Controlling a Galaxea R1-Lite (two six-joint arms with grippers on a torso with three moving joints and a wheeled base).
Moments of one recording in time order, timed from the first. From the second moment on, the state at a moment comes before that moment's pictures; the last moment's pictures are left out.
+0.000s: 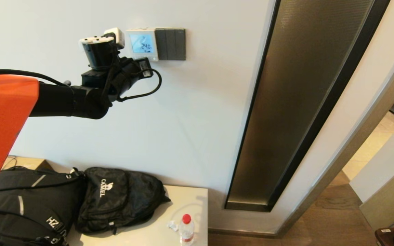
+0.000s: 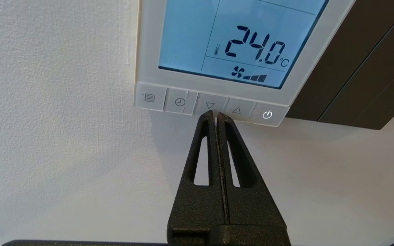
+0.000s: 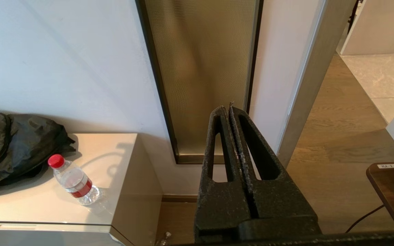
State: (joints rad) left arm -0.33 2.14 -1.71 -0.59 0.08 -0.20; right arm 0.00 0.00 0.00 -0.01 0.02 -0.01
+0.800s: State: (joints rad) left arm -0.32 2.08 -1.64 -0.60 0.08 -0.20; right arm 0.00 0.00 0.00 -0.01 0.02 -0.01
